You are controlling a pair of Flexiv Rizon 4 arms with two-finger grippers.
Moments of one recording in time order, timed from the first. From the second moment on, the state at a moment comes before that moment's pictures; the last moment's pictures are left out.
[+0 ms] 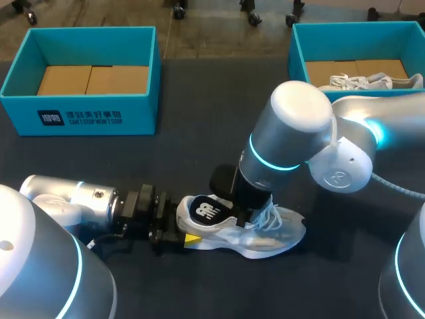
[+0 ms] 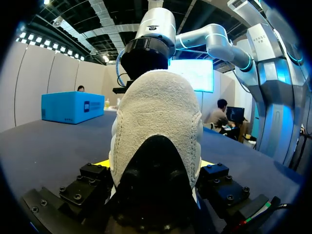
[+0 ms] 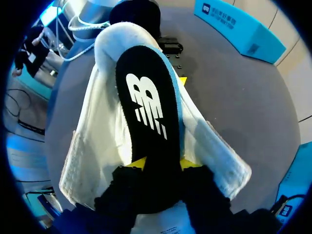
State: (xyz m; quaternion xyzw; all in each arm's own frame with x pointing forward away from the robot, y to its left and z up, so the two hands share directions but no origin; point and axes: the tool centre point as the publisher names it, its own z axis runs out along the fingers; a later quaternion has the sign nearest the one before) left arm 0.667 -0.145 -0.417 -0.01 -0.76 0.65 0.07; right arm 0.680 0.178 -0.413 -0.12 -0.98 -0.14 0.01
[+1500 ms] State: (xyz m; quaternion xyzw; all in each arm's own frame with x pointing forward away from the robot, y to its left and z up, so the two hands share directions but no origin) left arm 0.667 -0.145 -0.417 -0.01 -0.76 0.65 0.07; right arm 0.671 0.164 -0.354 0.00 -0.97 -0.23 -0.02
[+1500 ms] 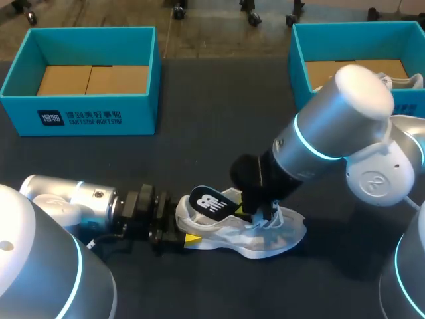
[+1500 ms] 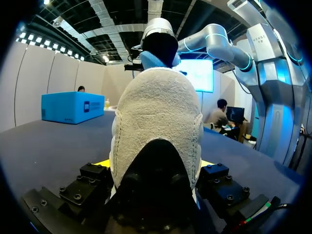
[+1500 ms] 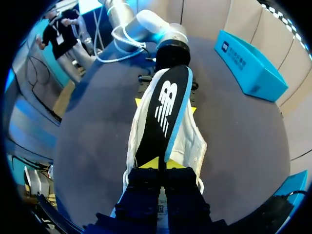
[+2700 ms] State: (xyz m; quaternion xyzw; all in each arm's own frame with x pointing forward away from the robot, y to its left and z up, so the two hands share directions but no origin) left arm 0.667 -0.145 -0.417 -0.01 -0.76 0.65 0.07; right arm 0.686 0.221 -0.340 0.16 -0.96 -0.22 0.08
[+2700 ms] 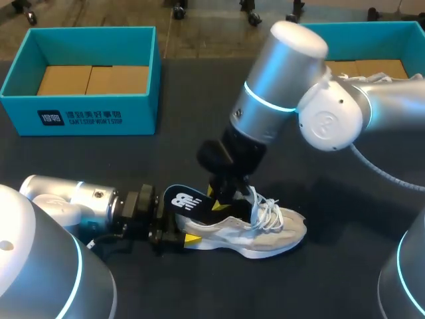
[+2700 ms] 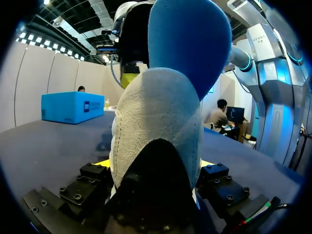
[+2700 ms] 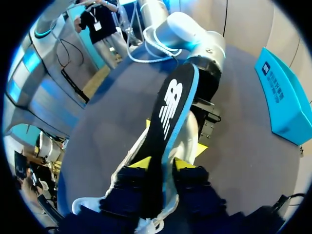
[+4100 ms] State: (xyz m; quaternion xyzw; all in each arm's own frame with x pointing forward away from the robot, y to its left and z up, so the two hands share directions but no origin) left arm 0.667 -0.145 -0.417 -0.01 -0.76 0.65 0.07; right arm 0.703 0.222 -0.329 0.07 -0.94 -0.24 0.23
